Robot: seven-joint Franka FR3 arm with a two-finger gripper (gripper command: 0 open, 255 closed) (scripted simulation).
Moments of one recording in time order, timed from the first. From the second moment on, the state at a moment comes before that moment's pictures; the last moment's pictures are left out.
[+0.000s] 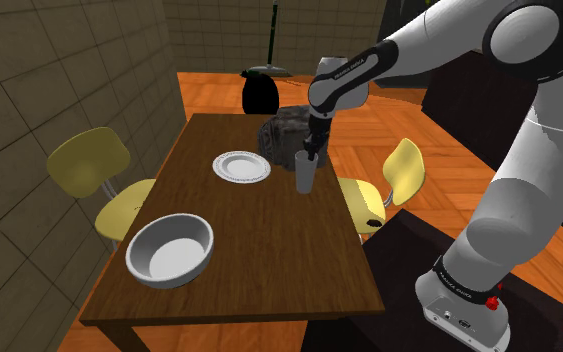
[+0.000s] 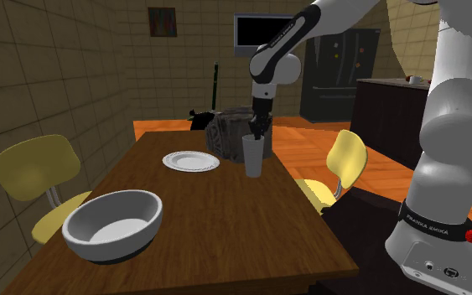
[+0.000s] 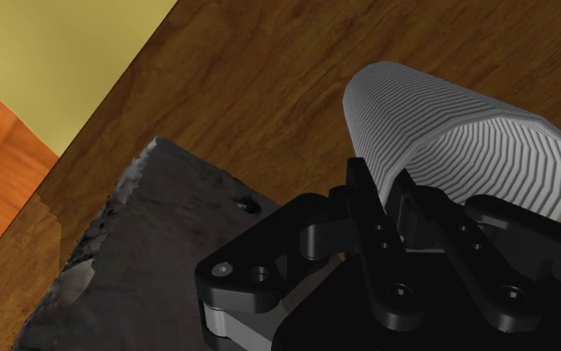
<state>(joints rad) -0.06 0.14 -0.01 -2.16 0.12 2.30 -0.27</state>
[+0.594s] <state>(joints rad) -0.06 0.14 -0.01 -2.17 0.12 2.31 -0.27</state>
